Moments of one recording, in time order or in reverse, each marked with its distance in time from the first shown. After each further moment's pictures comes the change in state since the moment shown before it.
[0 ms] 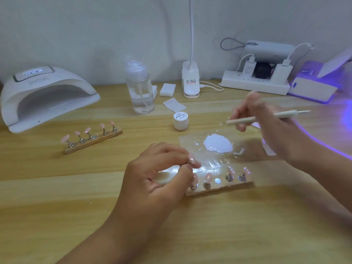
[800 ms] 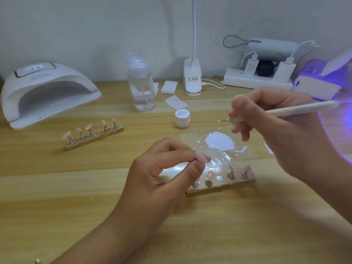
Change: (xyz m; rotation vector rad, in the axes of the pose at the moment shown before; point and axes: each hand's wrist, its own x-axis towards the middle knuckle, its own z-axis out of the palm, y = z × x) left_hand 0.000 -0.005 0.001 -0.083 -0.049 0.039; right_hand -0.021 -0.032 0.015 0.273 0.117 -0.186
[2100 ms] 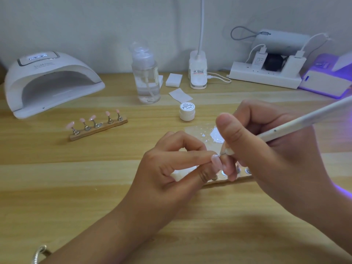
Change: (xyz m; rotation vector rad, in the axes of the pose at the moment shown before) left_hand -0.001 0.004 0.002 0.088 -0.099 0.091; right_hand -0.032 -0.015 0.037 0.124 -0.071 0.025
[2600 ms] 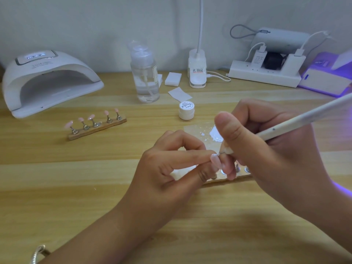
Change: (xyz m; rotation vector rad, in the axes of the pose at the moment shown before) left_hand 0.000 -0.001 0.000 0.032 -0.003 0.008; right_hand 0.000 0.001 -0.001 0.001 -0.007 -0.017
